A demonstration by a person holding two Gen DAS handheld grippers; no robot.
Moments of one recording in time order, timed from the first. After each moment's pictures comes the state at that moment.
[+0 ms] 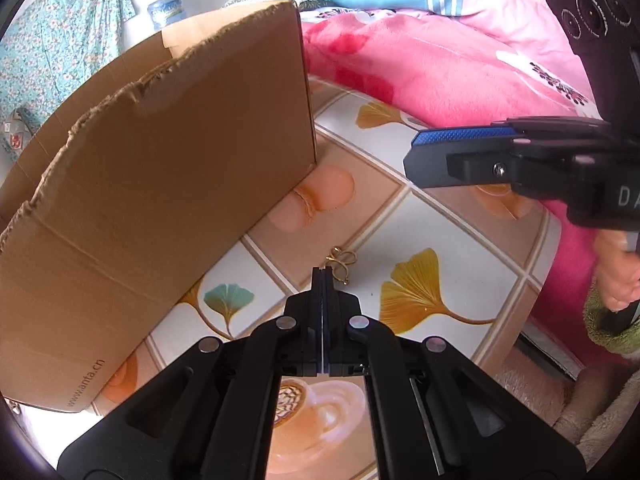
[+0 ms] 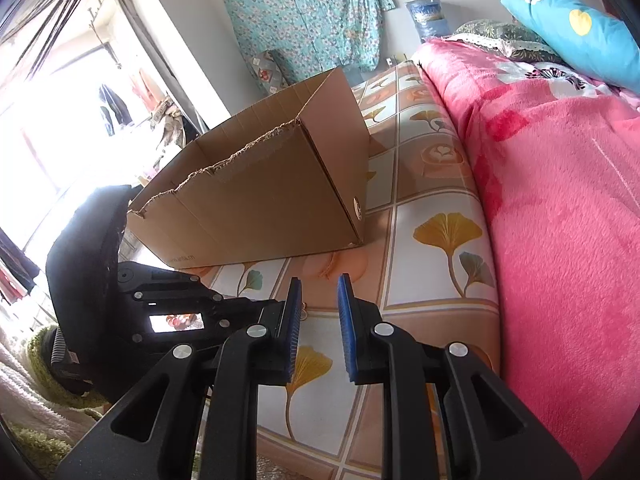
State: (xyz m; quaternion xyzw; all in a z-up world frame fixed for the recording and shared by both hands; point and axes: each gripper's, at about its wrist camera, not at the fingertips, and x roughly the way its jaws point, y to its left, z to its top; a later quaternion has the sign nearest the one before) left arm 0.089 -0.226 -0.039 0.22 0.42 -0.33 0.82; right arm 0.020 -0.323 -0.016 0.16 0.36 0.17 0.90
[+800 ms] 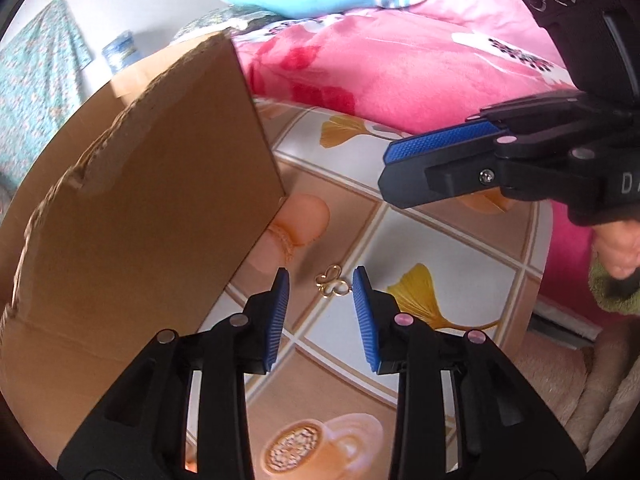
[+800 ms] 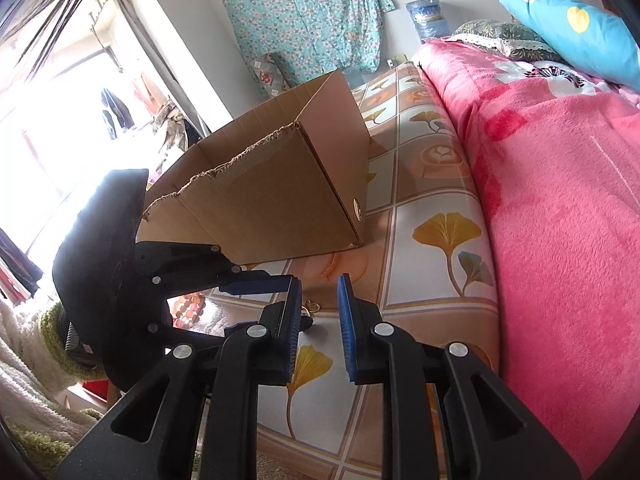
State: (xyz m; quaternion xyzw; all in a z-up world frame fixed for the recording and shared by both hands) left arm 0.100 -0.240 -0.039 0.29 0.37 -0.40 0.79; right arm 0.018 -0.326 -0.015 0.17 0.36 0.17 0.90
